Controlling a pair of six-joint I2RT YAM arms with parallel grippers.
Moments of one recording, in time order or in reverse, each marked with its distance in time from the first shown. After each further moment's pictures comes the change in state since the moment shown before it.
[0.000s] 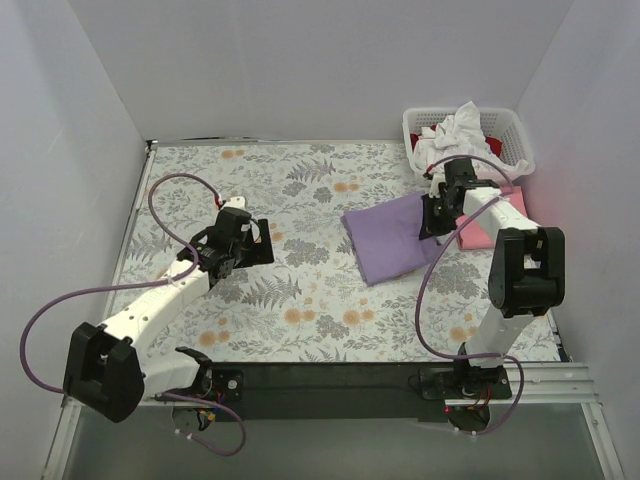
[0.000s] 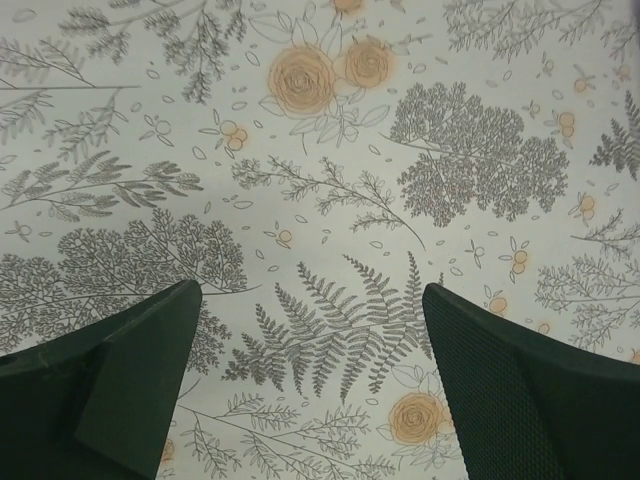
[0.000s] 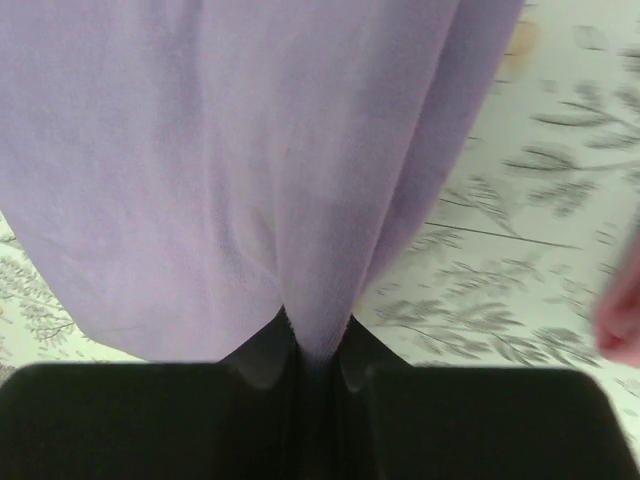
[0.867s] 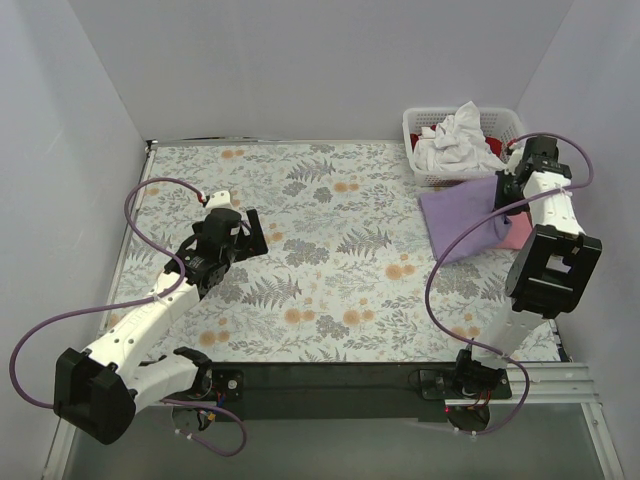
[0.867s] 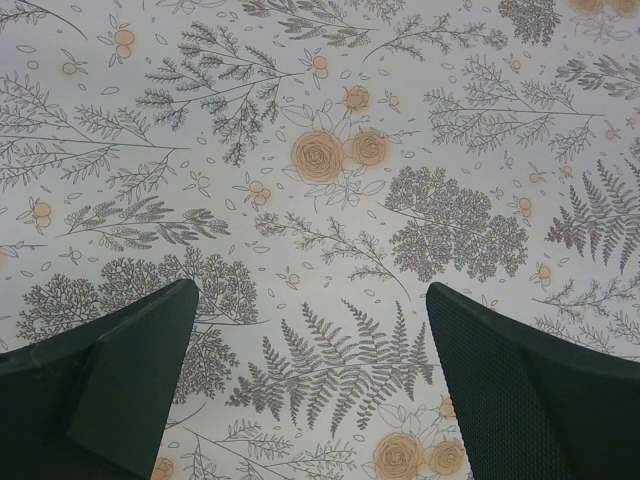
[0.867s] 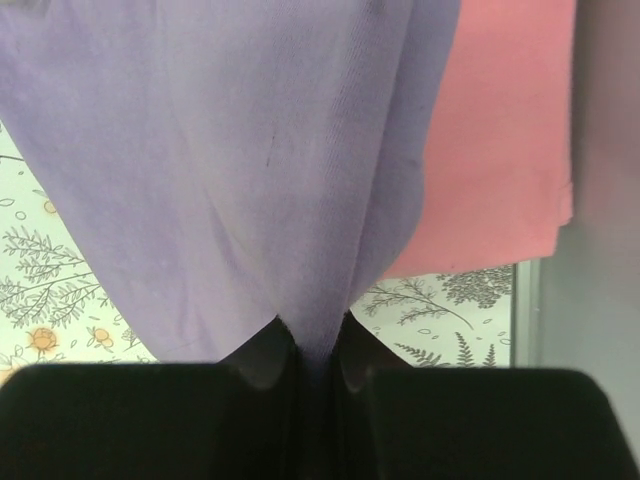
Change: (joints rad) left arm 0.000 -0.153 -0.030 0.055 -0.133 -0.042; right arm -0.377 0.032 0.272 -0.131 0.183 -0.118
